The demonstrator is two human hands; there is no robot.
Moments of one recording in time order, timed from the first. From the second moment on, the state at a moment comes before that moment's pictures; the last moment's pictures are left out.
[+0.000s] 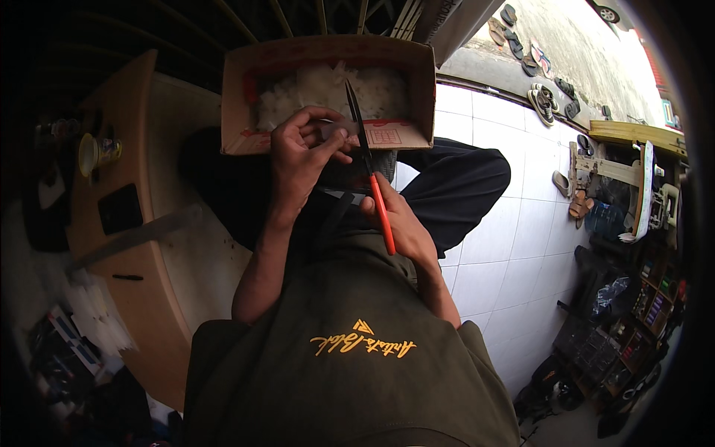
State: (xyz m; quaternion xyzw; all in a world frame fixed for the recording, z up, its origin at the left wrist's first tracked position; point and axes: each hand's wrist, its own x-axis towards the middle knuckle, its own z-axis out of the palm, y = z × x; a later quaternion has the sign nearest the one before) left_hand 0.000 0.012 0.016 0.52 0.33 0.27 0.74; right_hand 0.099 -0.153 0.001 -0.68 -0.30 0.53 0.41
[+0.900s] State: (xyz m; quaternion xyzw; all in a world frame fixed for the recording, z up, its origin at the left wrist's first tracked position) left_hand -0.004 0.020 0.012 0.53 0.33 0.23 0.75; right_hand 0.098 -0.156 -0.006 -0.69 -0.33 0.51 0.39
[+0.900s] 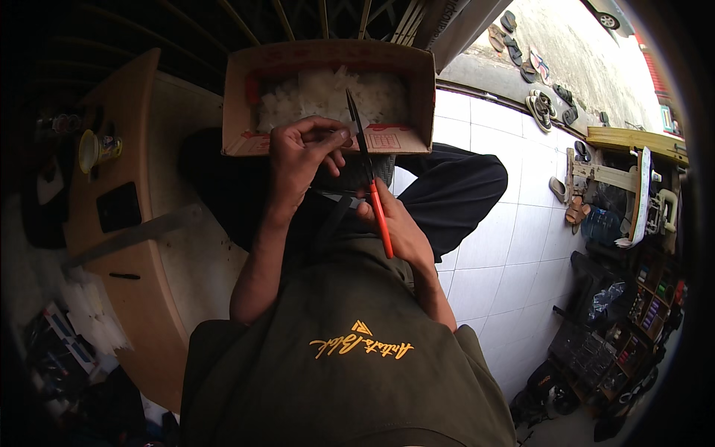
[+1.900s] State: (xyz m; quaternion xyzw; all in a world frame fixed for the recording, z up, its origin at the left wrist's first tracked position) left_hand -0.006 0.027 0.010 0.54 0.36 0.19 0.74; right_hand 0.112 -0.142 0.021 -0.73 -0.28 0.57 0.25
